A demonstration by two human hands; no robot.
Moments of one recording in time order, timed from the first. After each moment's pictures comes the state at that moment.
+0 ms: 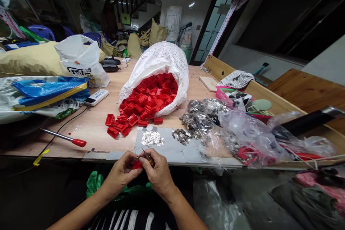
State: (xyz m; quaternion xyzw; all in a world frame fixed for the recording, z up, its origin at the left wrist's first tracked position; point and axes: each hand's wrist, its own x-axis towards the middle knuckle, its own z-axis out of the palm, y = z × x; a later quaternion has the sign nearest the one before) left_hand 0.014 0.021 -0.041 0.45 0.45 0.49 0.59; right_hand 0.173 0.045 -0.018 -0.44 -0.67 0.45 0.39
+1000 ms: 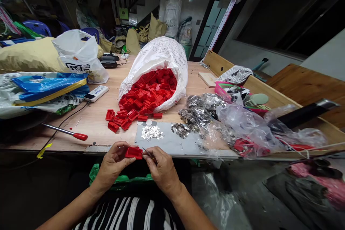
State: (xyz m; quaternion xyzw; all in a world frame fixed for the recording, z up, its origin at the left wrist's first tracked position) left_hand 0.005 0.013 -0.032 0.43 0.41 0.58 0.56; right_hand 0.187 0.029 -0.007 -0.43 -0.77 0.29 0.37
